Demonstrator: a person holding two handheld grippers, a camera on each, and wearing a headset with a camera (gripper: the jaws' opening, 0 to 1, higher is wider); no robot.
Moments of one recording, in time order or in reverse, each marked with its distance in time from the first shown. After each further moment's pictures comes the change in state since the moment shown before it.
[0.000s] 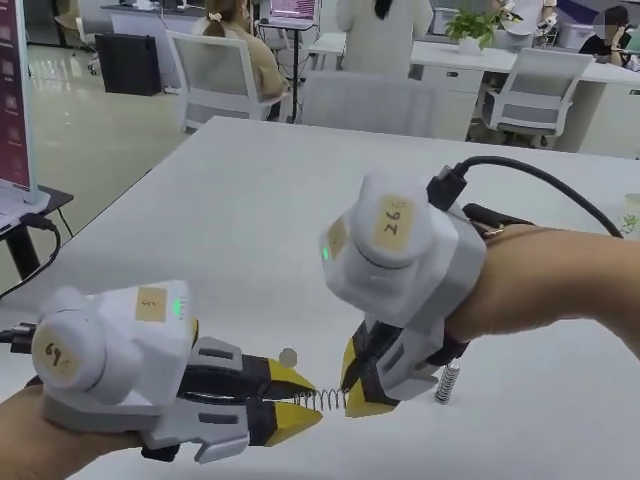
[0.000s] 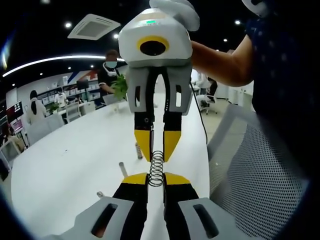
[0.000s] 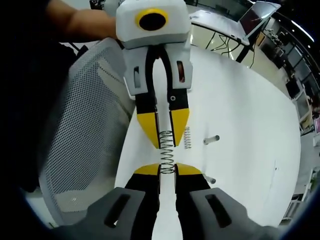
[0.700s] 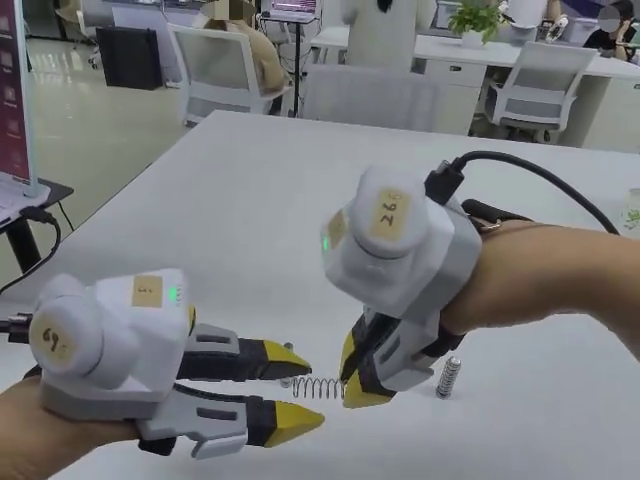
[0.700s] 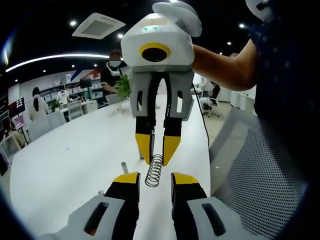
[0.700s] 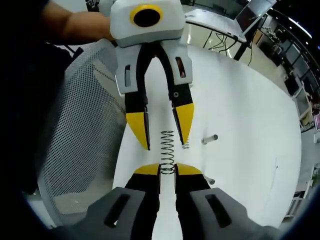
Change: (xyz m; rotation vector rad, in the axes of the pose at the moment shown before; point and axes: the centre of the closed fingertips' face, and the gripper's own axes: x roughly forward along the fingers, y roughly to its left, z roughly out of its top) left arm -0.002 0.005 0.002 -0.031 -0.014 0.015; right arm 0.006 -0.005 0.000 0.018 -0.002 -0.003
